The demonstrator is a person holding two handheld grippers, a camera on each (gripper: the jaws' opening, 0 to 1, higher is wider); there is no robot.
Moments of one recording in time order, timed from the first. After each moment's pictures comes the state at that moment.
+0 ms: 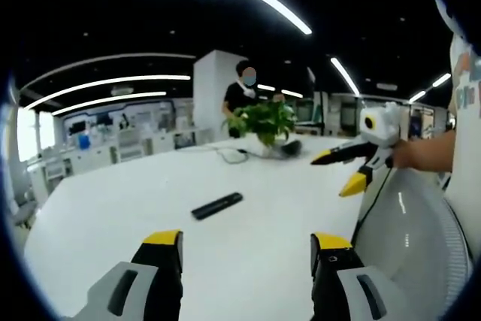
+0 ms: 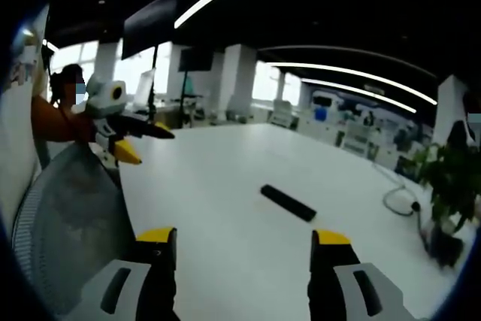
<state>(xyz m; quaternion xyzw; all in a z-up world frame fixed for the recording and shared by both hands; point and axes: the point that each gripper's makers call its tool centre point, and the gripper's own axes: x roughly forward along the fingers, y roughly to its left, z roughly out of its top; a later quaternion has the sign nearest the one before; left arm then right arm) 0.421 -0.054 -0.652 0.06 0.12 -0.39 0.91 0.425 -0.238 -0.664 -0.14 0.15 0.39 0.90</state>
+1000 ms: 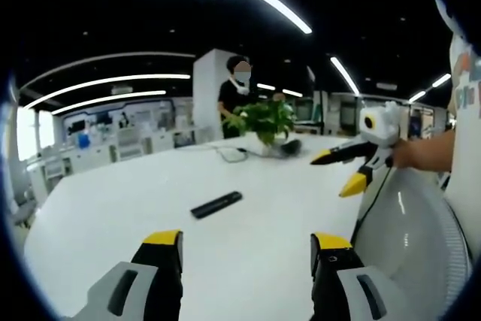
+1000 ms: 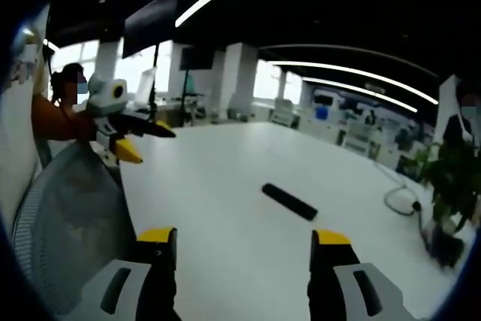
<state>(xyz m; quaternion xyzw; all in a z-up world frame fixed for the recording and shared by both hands) 0.421 -0.053 -0.652 0.06 0.13 -0.39 0.91 0.425 -0.236 -0.664 -0.14 0.16 0.39 0.89</state>
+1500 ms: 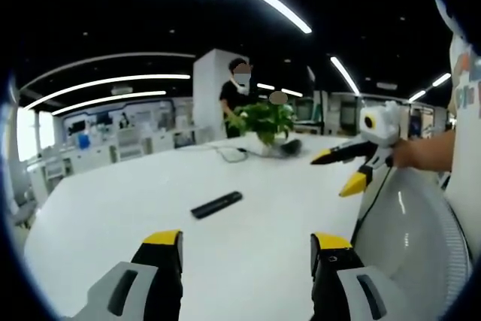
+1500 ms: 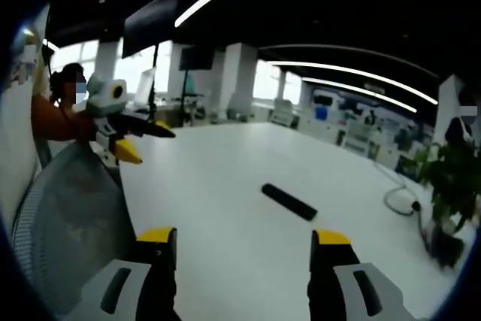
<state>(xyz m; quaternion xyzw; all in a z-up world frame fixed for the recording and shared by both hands) 0.421 -0.053 -0.652 0.06 0.13 -0.39 0.91 0.425 -0.237 -0.664 -0.14 0.16 0.39 0.90</state>
